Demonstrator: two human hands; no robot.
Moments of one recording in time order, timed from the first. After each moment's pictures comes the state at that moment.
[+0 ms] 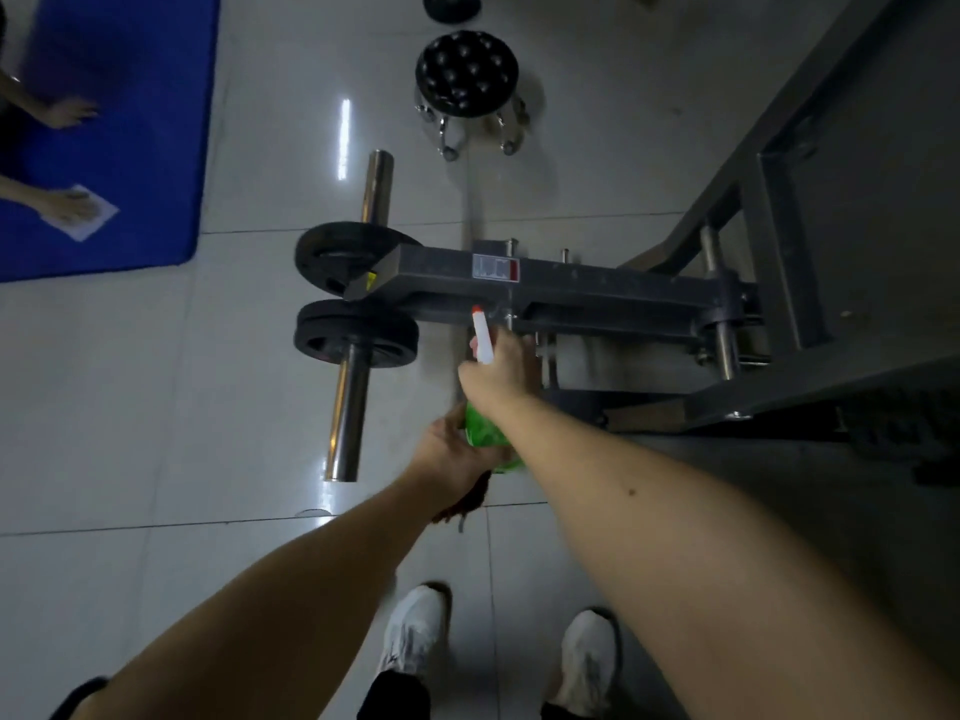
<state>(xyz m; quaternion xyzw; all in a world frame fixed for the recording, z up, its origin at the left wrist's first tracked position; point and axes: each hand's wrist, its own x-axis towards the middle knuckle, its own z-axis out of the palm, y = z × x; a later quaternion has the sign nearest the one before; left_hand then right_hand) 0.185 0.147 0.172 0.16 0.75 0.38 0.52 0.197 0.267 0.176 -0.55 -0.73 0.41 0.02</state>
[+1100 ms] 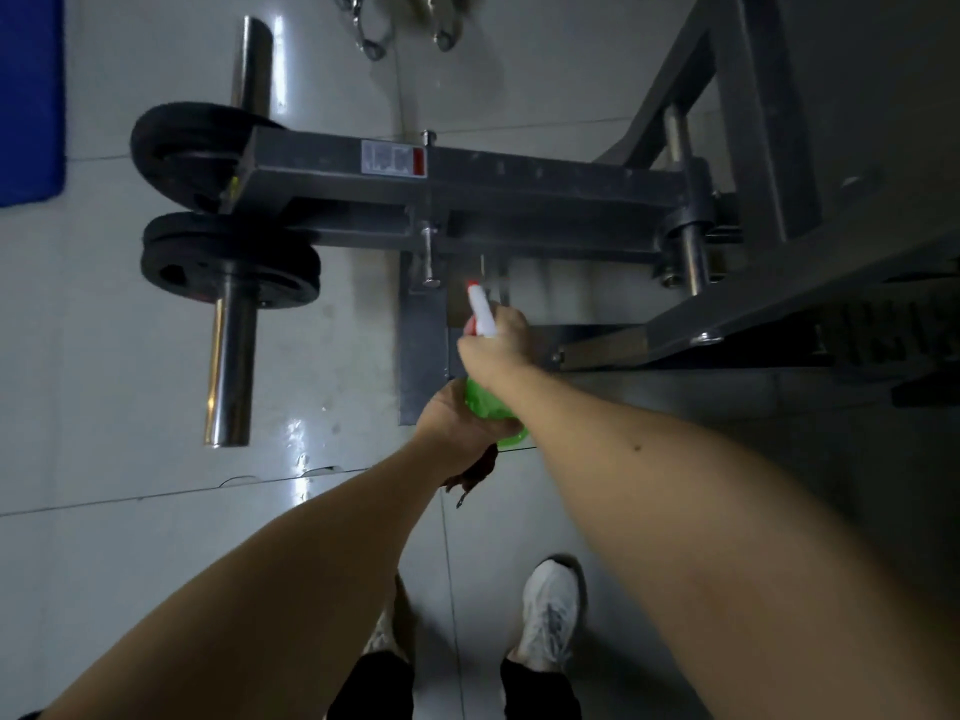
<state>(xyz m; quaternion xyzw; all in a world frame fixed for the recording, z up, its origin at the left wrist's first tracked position) 0.280 0.212 0.050 0.19 0.78 0.25 0.54 0.292 0.319 0.046 -0.59 -0.66 0.46 0.01</state>
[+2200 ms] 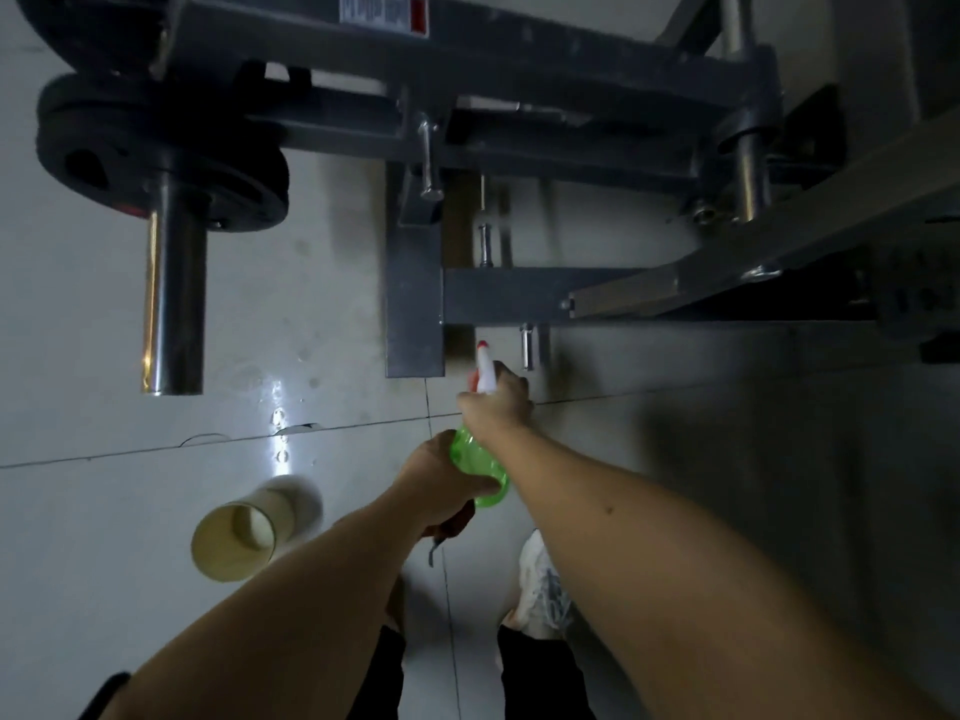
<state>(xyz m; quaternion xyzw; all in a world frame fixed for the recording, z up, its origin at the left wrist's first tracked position) 0.322 0.117 -0.054 0.16 0.77 0.12 0.61 0.361 0.224 -0.064 -0.65 -0.59 0.48 -0.09</state>
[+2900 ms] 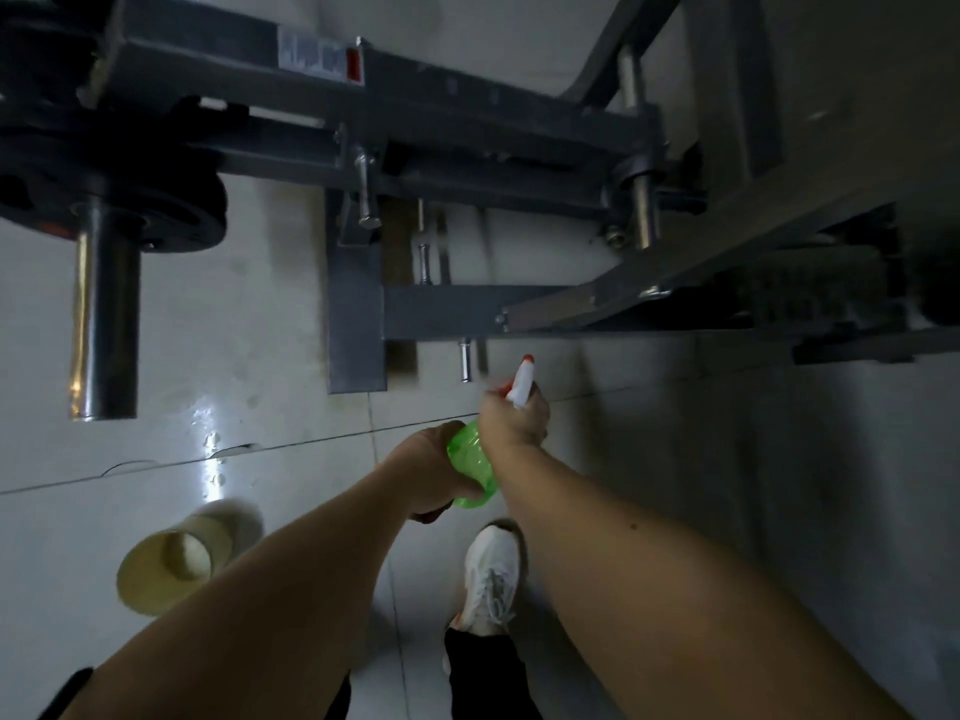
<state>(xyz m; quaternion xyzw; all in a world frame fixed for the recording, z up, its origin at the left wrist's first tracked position) 0.340 0.160 -0.023 0.30 0.74 0.08 0.60 0.412 0.251 -0.002 -0.76 -0.45 0.46 0.06</state>
